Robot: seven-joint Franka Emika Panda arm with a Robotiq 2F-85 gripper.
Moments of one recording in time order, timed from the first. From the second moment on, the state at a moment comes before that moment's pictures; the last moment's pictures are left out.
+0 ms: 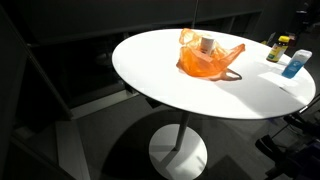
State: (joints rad) arm -0.13 -0.16 -0.07 -2.52 -0.21 2.23 0.21
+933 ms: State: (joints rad) arm -0.15 -0.11 -0.12 -2.57 -0.37 2.26 0.21
